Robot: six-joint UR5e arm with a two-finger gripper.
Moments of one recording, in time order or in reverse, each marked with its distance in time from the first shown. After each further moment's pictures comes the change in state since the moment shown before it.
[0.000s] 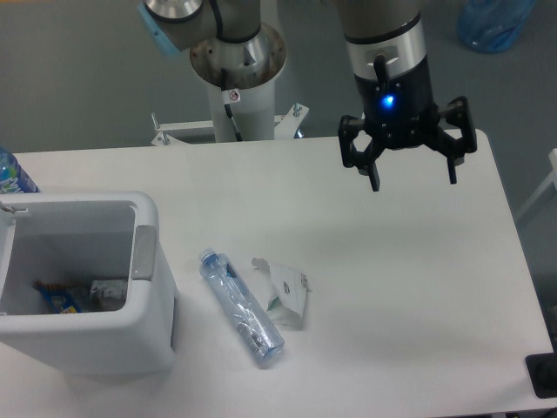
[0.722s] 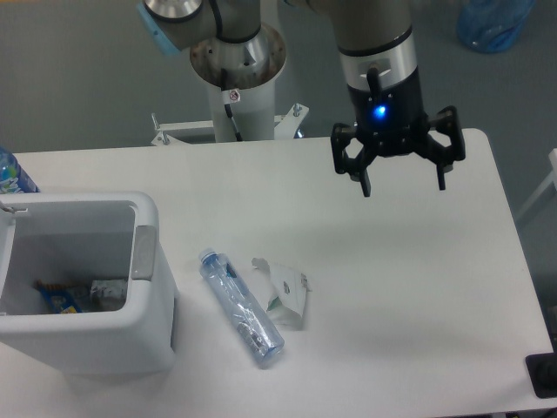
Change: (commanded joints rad) arm -0.015 -0.009 -0.080 0.018 -0.002 -0.087
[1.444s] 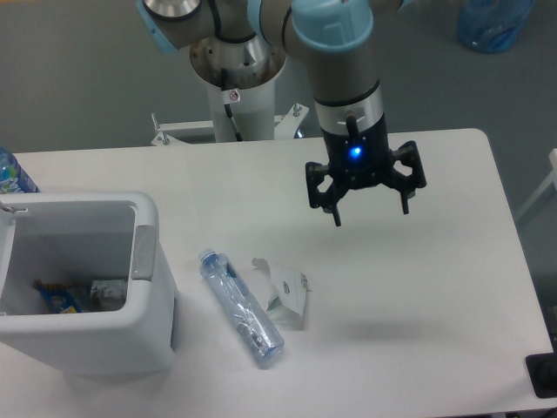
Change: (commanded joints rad) arm -0.043 -0.011 -0.100 0.089 -0.002 -0.258
